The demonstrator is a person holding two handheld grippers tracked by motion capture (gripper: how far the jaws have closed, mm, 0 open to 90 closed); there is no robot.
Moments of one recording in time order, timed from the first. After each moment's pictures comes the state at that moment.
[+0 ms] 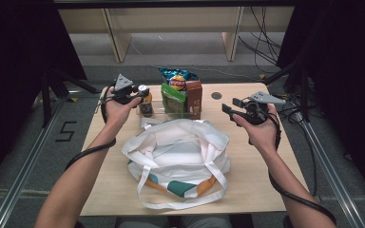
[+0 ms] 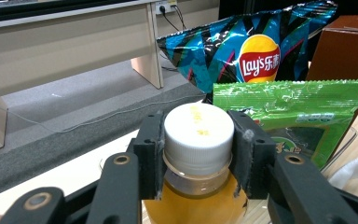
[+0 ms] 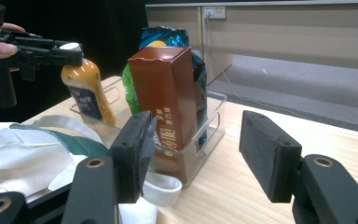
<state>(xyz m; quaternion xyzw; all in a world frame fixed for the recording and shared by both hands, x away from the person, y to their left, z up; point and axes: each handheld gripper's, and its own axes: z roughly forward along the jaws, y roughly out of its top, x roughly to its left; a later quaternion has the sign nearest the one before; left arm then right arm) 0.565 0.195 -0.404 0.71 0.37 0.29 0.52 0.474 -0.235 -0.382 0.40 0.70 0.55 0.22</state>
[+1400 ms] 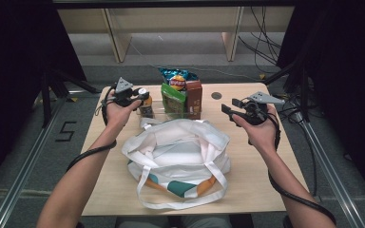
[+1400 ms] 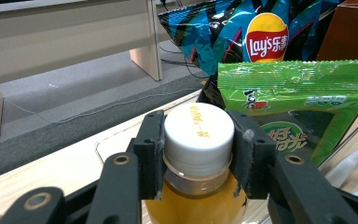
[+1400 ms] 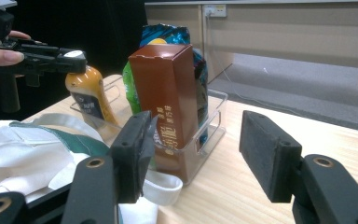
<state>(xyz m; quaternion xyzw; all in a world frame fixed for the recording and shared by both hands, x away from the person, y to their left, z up) 0.567 0.197 -0.417 0.72 0.38 0.28 0.51 0.474 -0.234 -0.384 0.40 0.70 0.55 0.23</state>
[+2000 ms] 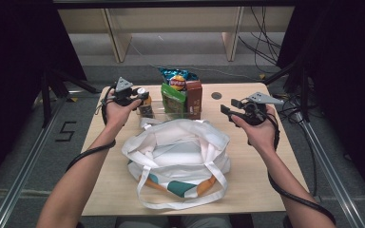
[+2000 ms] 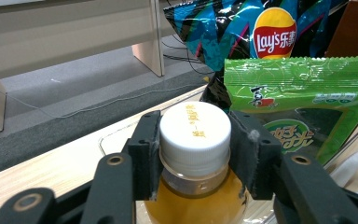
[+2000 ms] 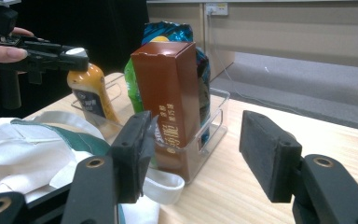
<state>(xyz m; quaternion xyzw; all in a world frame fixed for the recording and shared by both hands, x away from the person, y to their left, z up) 0.570 0.197 -0.417 0.72 0.39 0.28 0.50 0.475 -0.232 -0.385 0.40 0.71 0.54 0.22</state>
